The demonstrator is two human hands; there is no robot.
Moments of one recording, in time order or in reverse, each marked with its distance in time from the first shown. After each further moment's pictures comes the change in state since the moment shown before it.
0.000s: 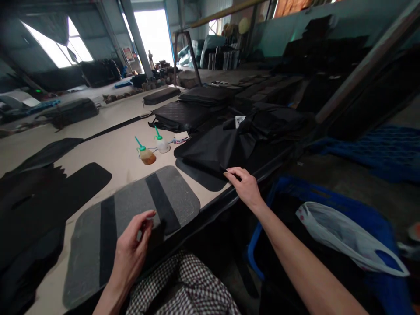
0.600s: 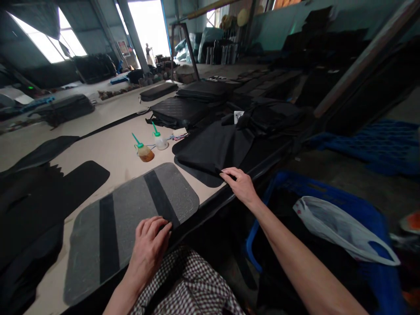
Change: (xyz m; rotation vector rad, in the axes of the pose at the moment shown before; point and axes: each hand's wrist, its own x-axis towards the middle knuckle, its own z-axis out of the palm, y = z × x) left_hand -0.015 -0.011 0.025 0.486 -0.163 0.395; right_hand -0.009 0.003 0.008 0.015 -0.097 -0.008
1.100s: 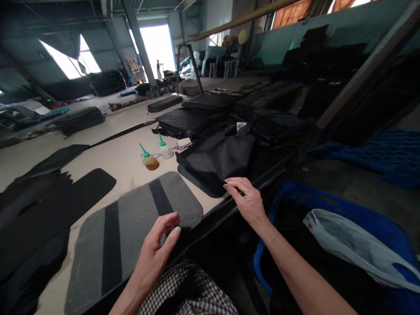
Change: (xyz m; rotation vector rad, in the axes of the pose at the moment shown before) left_hand 0.044 0.033 -0.034 -1.030 0.007 -0.532; right_hand -0.017 -0.049 -0.011 0.055 0.162 -0.219
